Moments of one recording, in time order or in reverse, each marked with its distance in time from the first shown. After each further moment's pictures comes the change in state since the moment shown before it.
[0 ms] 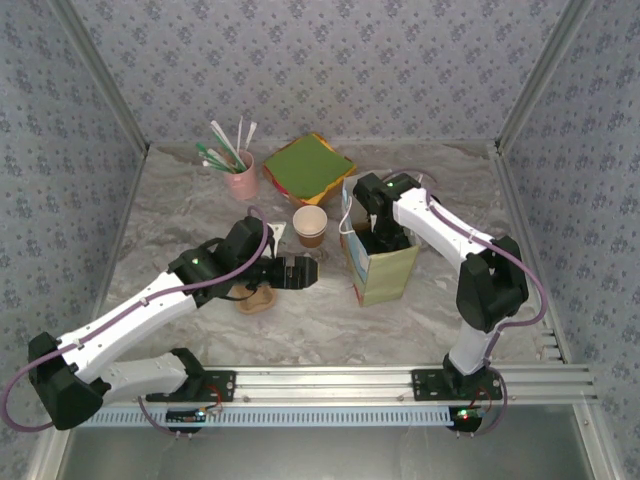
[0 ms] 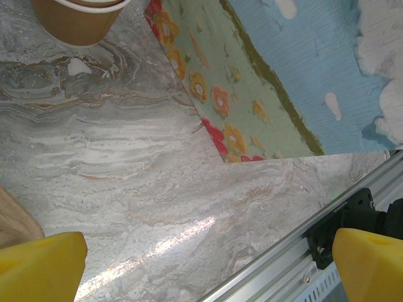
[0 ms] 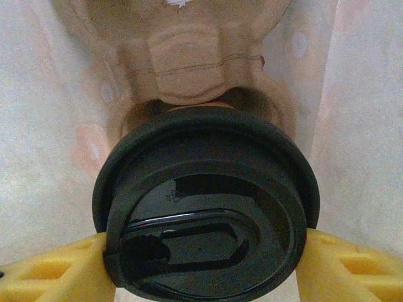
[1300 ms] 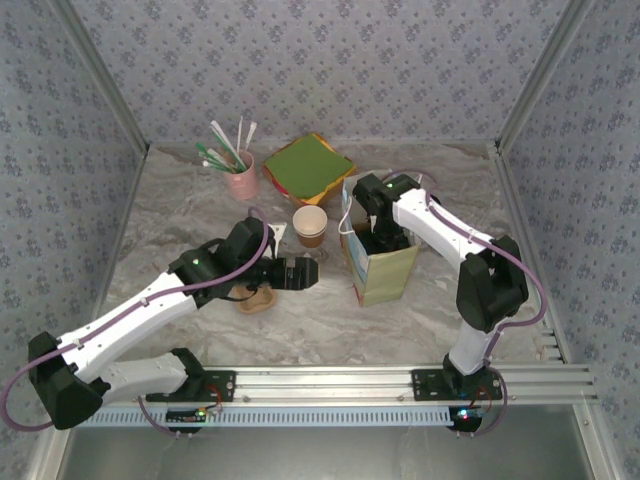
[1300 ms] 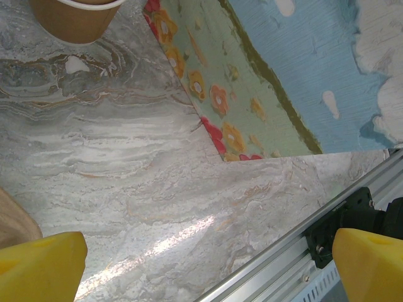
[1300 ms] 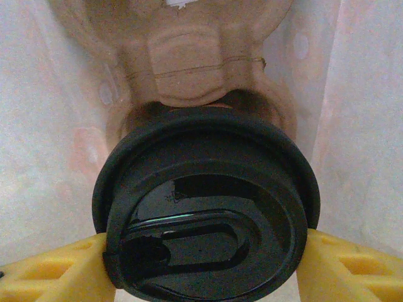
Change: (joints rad) left arm -0.008 0.000 0.000 0.000 -0.004 -0.007; right arm 0.004 0.002 -0.010 0.011 0.000 0.000
